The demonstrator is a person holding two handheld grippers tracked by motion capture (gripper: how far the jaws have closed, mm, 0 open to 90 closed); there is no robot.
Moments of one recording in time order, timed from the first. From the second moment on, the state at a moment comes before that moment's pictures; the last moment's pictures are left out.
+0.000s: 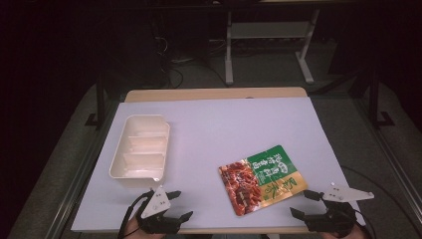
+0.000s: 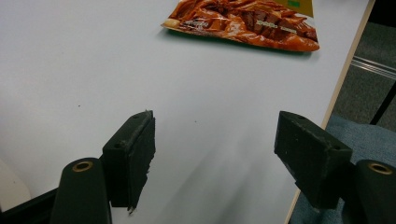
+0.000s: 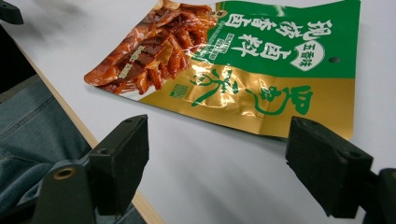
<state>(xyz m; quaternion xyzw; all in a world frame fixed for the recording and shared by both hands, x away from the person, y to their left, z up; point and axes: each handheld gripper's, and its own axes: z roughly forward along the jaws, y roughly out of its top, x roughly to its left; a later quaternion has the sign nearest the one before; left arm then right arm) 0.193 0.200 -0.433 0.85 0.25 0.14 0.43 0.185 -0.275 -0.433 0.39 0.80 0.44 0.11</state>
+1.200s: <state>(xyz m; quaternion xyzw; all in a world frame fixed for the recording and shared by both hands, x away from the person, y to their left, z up) 0.257 0.084 -0.424 0.90 0.18 0.08 0.38 0.230 -0.278 -0.419 0.43 0.80 0.39 0.13</state>
